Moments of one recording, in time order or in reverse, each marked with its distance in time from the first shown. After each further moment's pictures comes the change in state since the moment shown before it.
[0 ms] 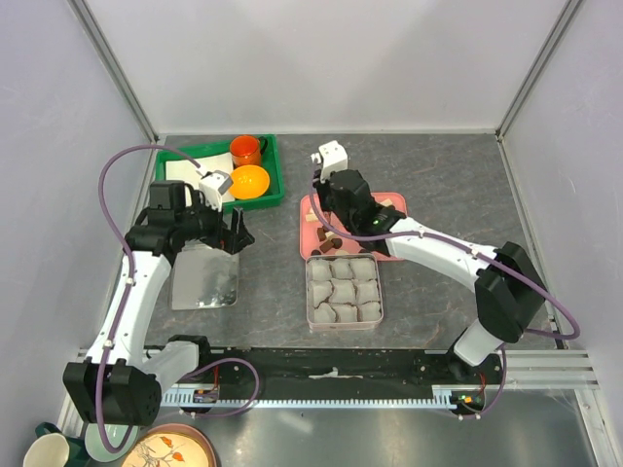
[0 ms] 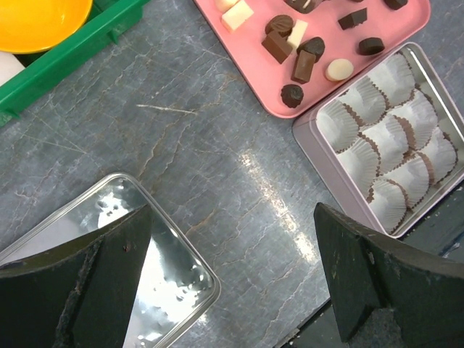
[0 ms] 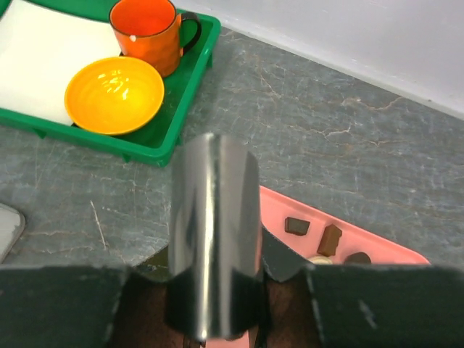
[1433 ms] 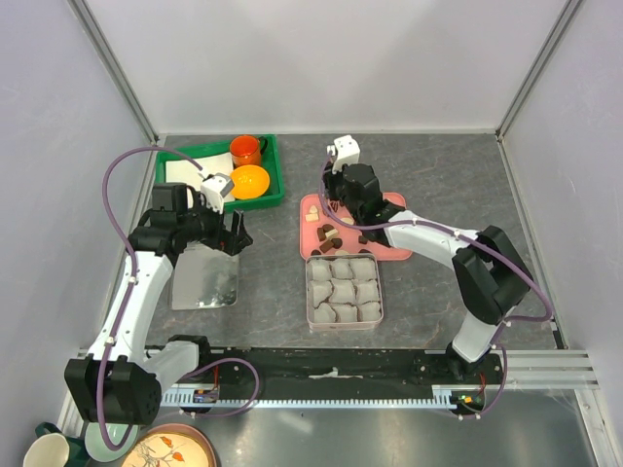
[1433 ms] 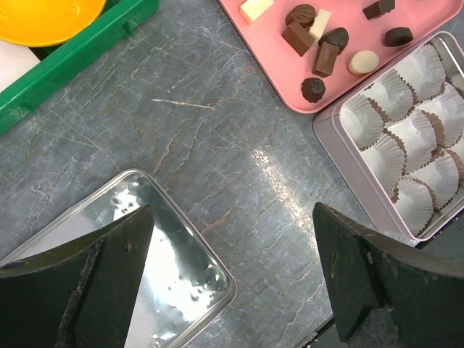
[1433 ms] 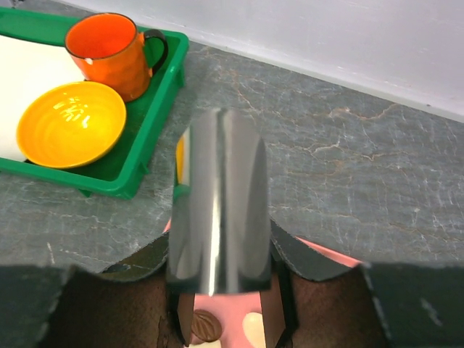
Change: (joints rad) left arm 0.000 0.005 -0.039 0.037 -0.044 0.033; right arm -0.142 0.111 -0.056 0.246 -0.136 0.017
